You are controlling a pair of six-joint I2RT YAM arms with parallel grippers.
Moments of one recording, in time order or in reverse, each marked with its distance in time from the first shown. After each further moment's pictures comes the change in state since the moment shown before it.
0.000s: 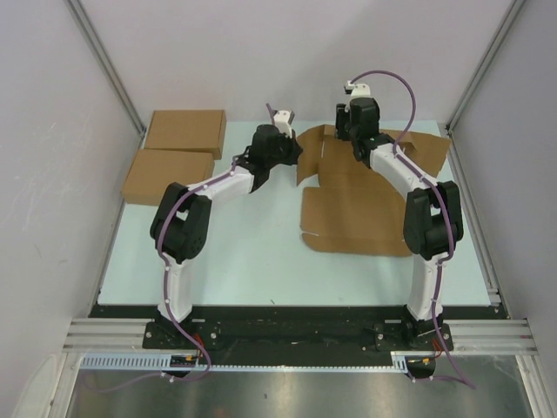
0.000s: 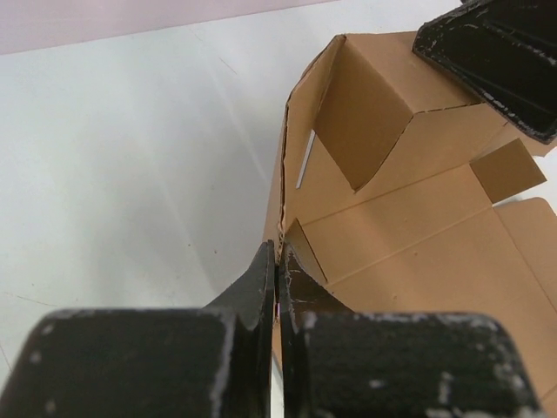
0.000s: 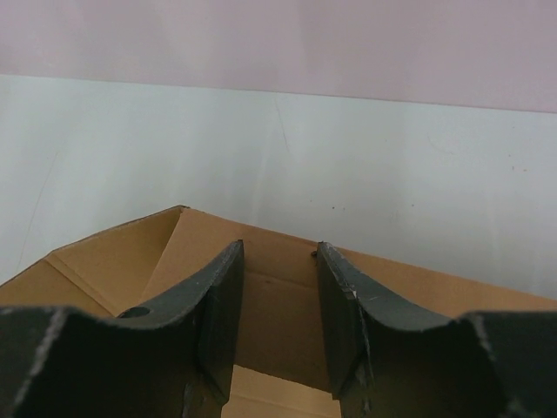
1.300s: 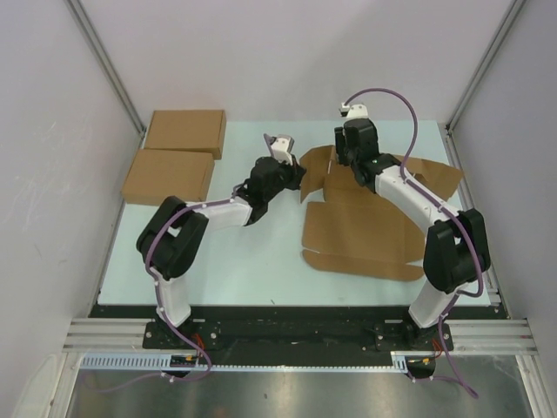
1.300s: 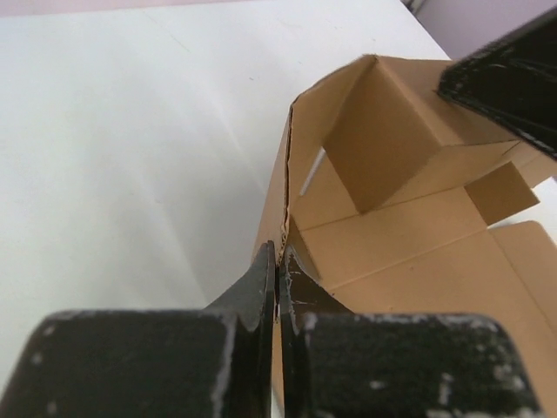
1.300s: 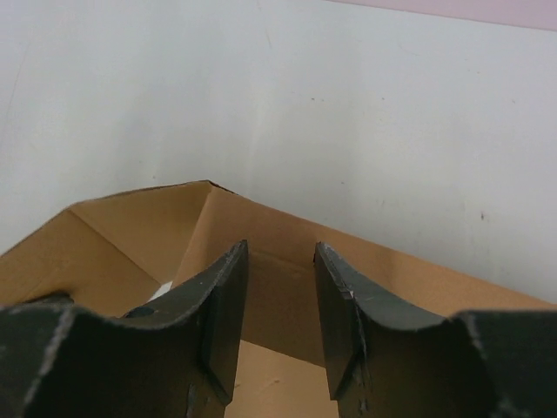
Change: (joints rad) left arm -0.096 -0.169 -0.406 0.351 -0.077 -0.040; right arm 0.122 -0.309 -0.297 -0.129 0.154 -0.016
